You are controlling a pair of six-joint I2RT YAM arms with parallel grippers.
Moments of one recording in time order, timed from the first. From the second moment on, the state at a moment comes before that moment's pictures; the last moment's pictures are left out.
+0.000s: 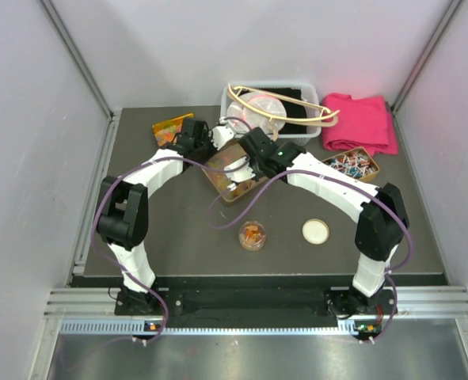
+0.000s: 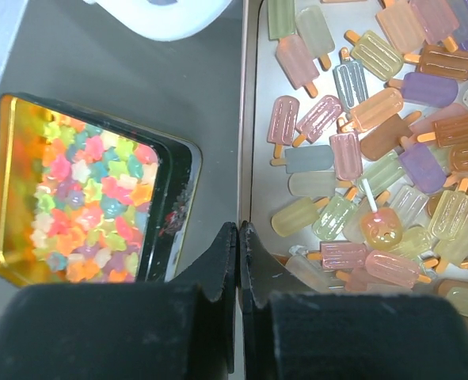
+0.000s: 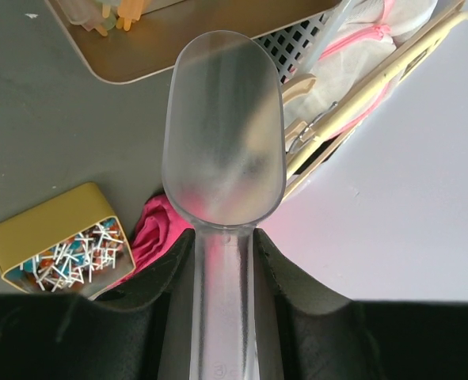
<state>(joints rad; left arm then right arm) -0.34 1.83 1.34 -0.23 0.12 0.64 0.79 1.79 1.59 -0.73 0.42 -1.40</state>
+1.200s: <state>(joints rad) -0.41 1.68 1.07 -0.02 -0.05 0.63 0.86 1.89 1.64 -0.82 0.45 -1.41</state>
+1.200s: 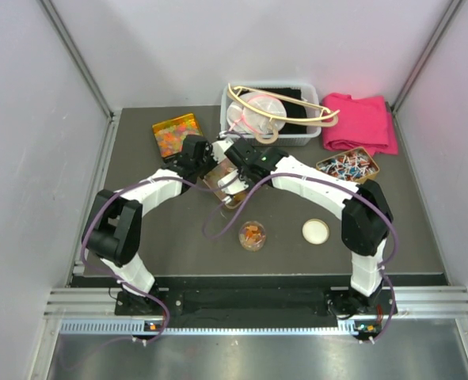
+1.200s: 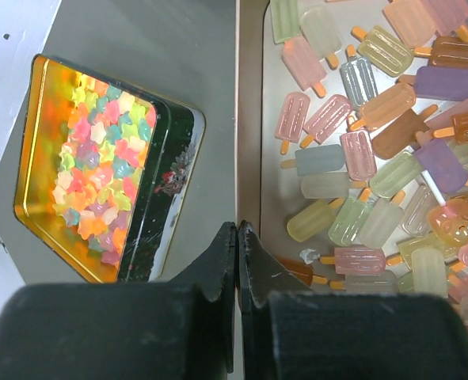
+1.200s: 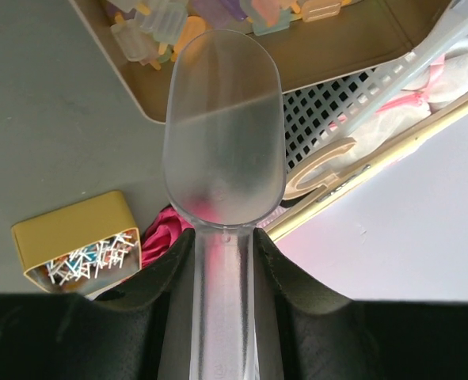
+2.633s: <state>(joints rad) -0.34 1.97 1.34 -0.21 0.41 0.61 0.86 1.75 1.68 -0.92 0.43 -1.31</state>
